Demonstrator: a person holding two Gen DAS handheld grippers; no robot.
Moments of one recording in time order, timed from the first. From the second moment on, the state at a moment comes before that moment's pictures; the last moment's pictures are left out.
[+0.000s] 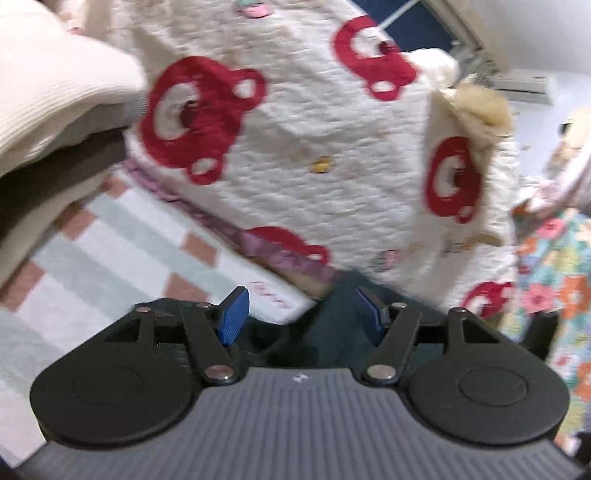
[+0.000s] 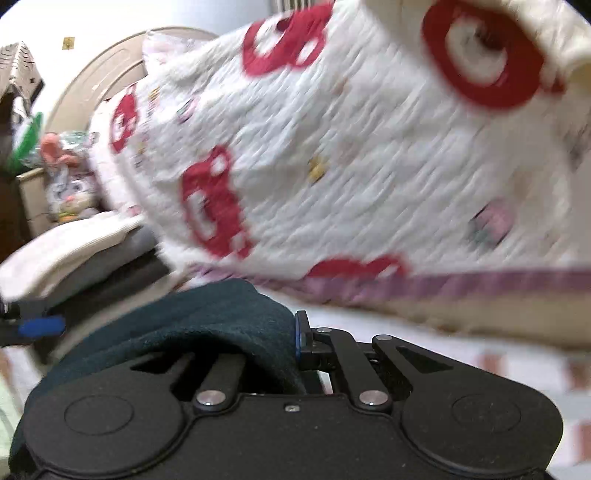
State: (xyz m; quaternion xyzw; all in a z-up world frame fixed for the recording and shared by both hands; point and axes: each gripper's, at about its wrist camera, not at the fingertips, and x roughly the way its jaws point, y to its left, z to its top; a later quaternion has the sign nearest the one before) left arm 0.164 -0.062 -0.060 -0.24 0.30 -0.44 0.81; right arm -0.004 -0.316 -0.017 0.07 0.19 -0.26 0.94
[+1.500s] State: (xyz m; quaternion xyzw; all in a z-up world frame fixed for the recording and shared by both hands) left arm 0.215 -0.188 -0.136 0.10 0.37 -0.28 0.88; right arm -0.265 -0.525 -0.105 -0.01 0.41 -0.59 0.69
